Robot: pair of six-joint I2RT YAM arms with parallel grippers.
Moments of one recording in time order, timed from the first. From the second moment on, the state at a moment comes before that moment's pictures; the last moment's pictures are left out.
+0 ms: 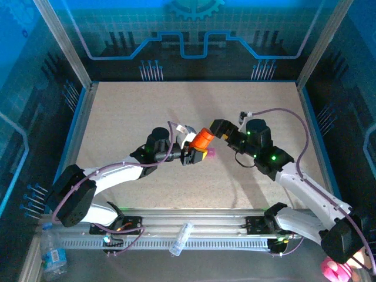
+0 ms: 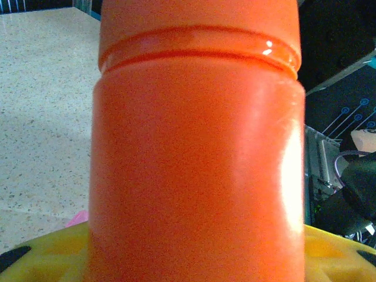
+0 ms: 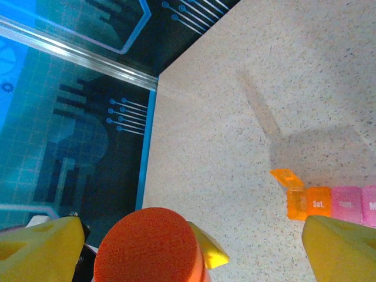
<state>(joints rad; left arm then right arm) -0.66 1.40 0.69 0.43 0.54 -0.22 0.54 1.02 0.81 -0.16 -0.16 1.01</state>
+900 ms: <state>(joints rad) -0.65 1.41 0.69 0.44 0.53 -0.22 0.54 1.16 0.86 -0.06 -0.31 0.89</state>
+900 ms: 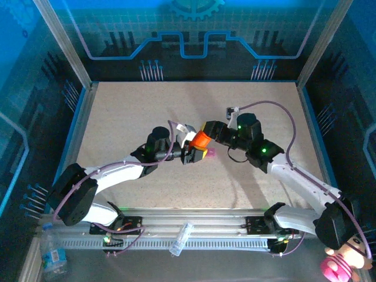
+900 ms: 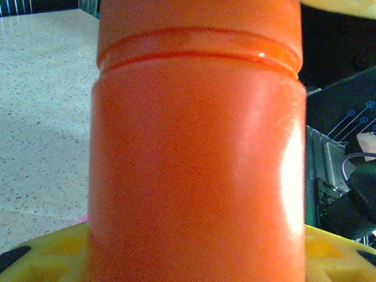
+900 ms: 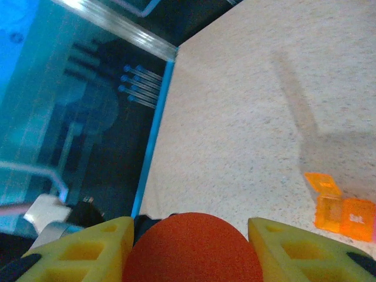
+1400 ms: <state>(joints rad) -0.65 1.42 0.70 0.41 0.53 -0.22 0.37 1.23 0.76 0.25 -0.69 0.79</state>
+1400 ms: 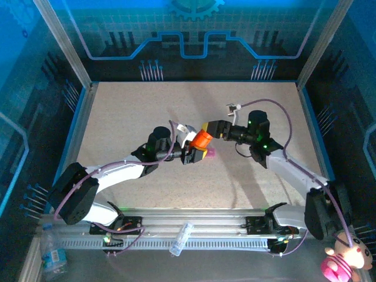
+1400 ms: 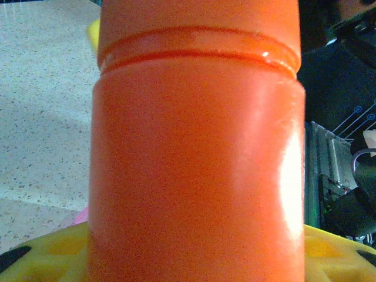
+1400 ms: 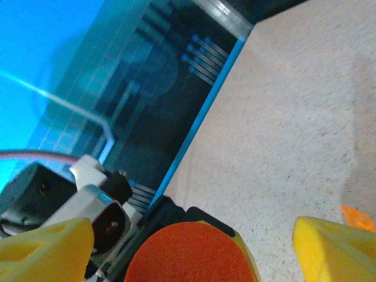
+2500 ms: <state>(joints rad) -0.65 1.43 0.72 0.41 0.53 -0.22 0.61 1.13 0.83 -0.07 -0.13 0.99</state>
